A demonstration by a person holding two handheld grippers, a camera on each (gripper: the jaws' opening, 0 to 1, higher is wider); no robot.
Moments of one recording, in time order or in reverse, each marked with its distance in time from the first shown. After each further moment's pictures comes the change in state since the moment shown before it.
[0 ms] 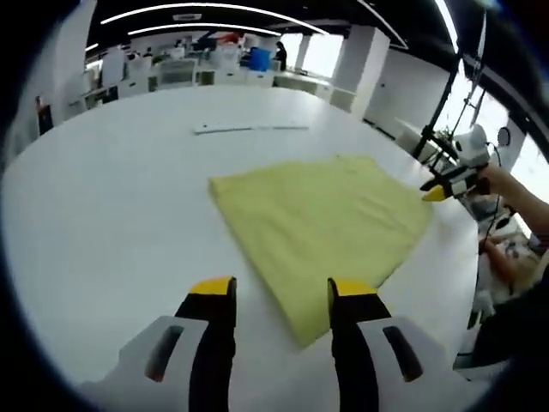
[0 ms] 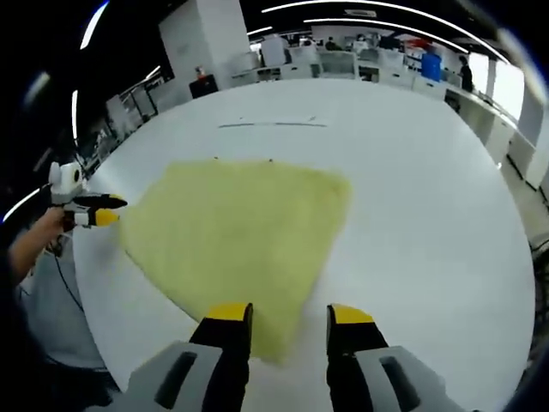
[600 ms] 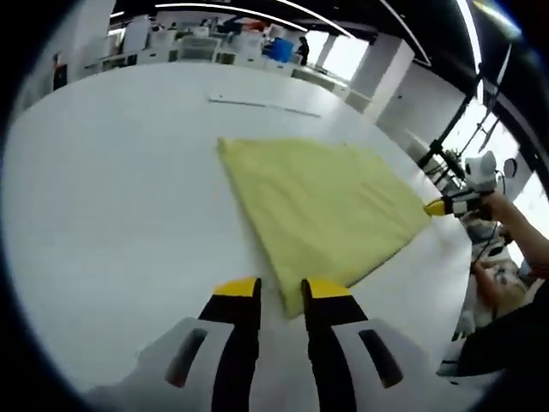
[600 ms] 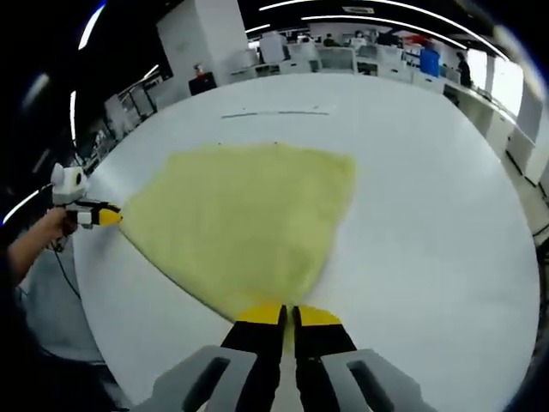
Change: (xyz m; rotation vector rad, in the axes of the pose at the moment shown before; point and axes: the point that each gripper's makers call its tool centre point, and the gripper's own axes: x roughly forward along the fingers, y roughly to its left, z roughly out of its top) left arm -0.001 -0.003 -0.029 -0.126 0.032 -0.011; right arm 0.000 0.007 -0.022 -0.001 0.016 -0.012
